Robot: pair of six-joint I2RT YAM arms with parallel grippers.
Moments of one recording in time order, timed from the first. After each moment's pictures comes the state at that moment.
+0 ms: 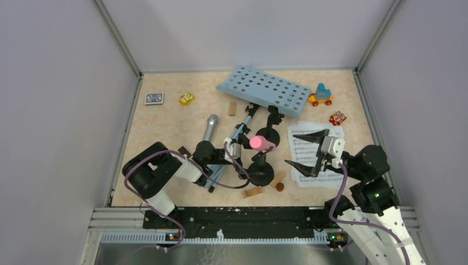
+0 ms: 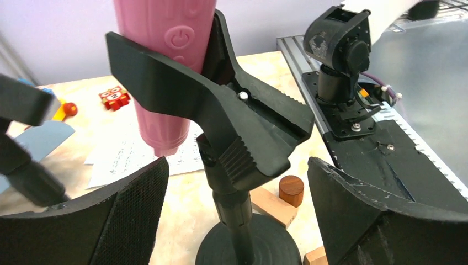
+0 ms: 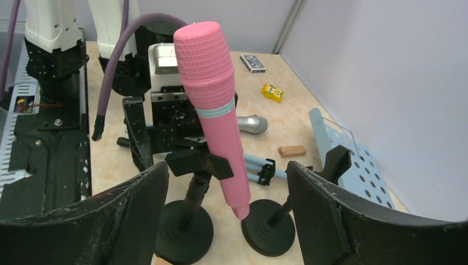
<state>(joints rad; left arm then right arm) -0.77 1.68 0.45 1.47 0.90 -0.06 0.38 0.38 0.67 -0.20 -0.80 -0.27</state>
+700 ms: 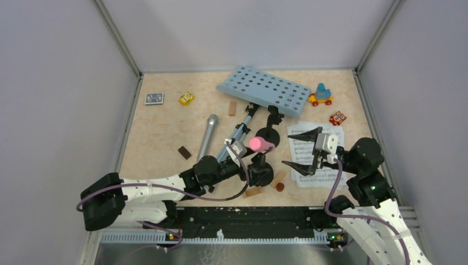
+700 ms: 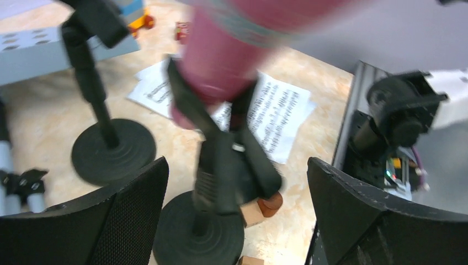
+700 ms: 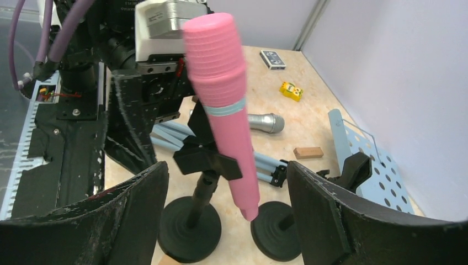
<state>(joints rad) -1.11 1.15 0.42 0.76 0.08 -0.15 0.38 0.47 0.69 -0.21 -0.88 -0.30</state>
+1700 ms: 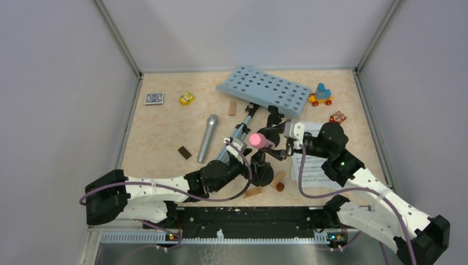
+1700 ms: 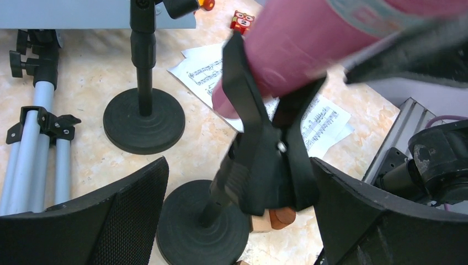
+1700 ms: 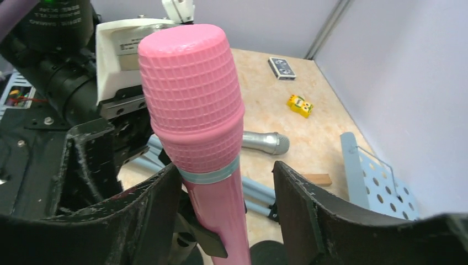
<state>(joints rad) -1.22 1.18 0.46 0.68 -0.35 -0.32 0.63 0.80 0.67 0.12 -0.71 -0.34</state>
